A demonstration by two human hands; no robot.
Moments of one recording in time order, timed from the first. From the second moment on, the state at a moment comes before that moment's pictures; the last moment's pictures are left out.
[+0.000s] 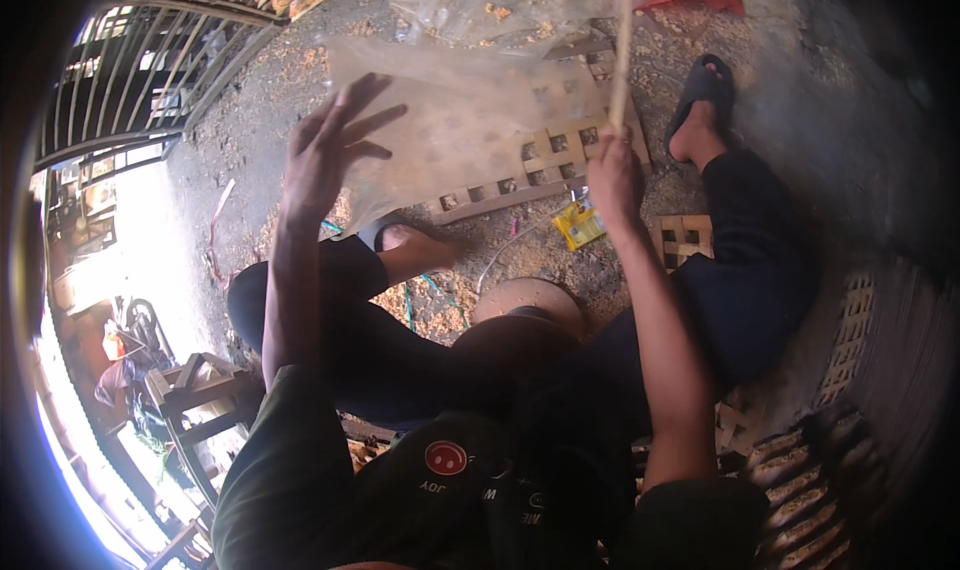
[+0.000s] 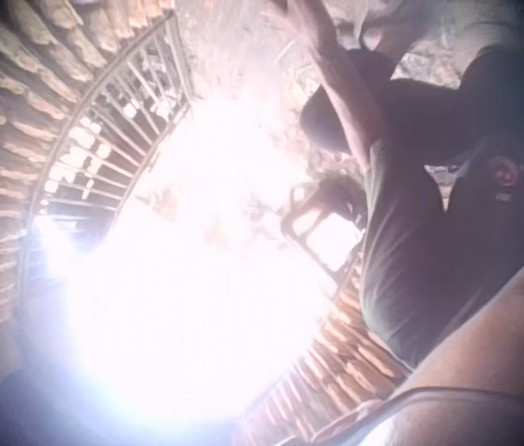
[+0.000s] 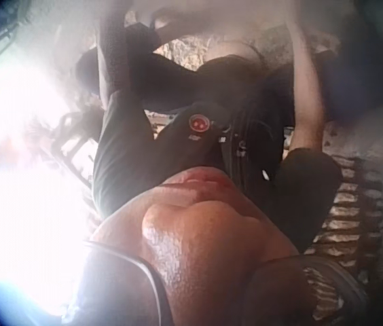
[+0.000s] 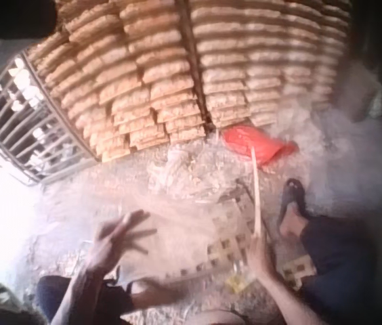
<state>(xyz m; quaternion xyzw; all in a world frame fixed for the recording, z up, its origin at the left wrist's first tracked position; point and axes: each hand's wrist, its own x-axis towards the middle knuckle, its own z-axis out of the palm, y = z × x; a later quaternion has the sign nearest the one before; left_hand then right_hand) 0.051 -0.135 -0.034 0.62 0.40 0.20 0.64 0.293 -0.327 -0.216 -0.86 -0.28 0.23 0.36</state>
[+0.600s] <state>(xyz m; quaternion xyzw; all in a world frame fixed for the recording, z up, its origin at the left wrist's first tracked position) 0.011 -0.131 0.037 0.55 0.34 0.31 0.69 0.190 -0.233 -0.091 -0.49 -0.63 0.11 0.59</state>
